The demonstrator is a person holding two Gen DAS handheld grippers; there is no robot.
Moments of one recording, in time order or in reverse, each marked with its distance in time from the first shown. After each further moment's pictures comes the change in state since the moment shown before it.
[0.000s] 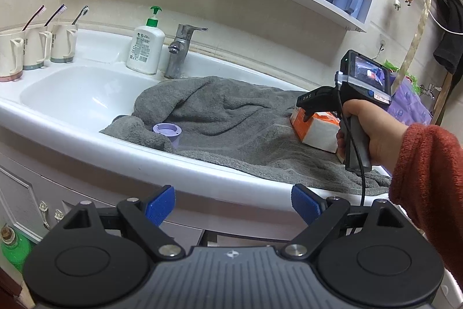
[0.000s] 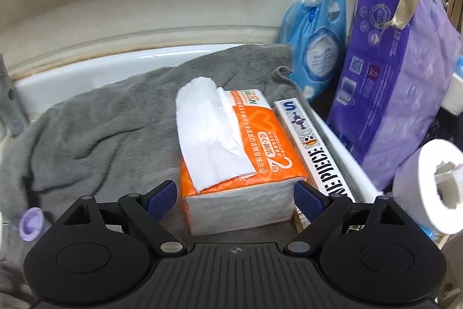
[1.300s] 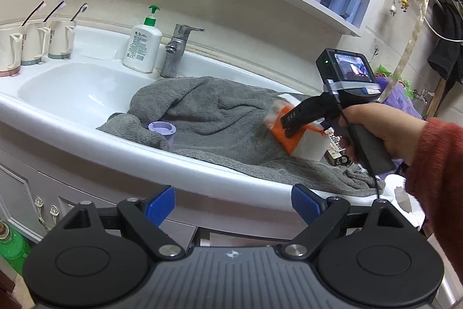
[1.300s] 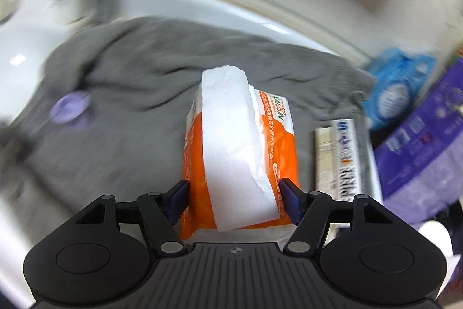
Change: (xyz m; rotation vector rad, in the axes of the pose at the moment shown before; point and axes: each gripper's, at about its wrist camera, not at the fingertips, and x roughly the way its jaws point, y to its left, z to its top) left arm -0.010 0.003 -0.002 -0.021 -0.003 -0.031; right arm -0.044 0.044 -0.030 -0.560 0.110 0.166
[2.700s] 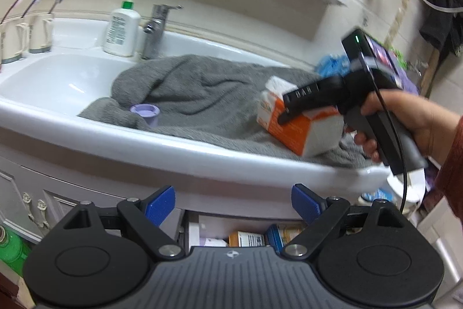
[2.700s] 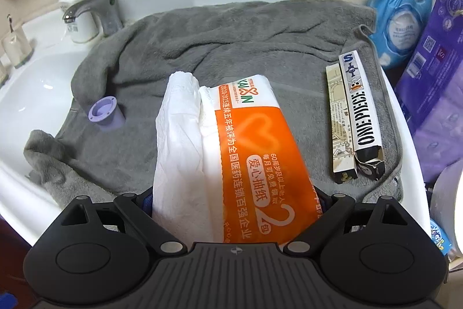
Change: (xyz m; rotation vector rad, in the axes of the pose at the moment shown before) left arm 0.027 -0.026 -0.016 0.080 0.094 -0.021; right arm -0.008 -0.050 -0.039 0.251 0.037 0.207
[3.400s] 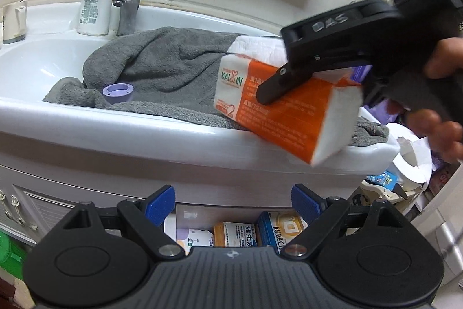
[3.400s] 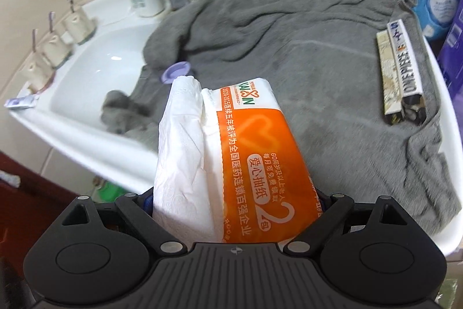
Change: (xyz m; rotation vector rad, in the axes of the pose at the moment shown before) left arm 0.062 -0.025 -0.006 0.022 0.074 -0.004; right arm -0.051 0.015 -0.033 -0.018 0.117 0.267
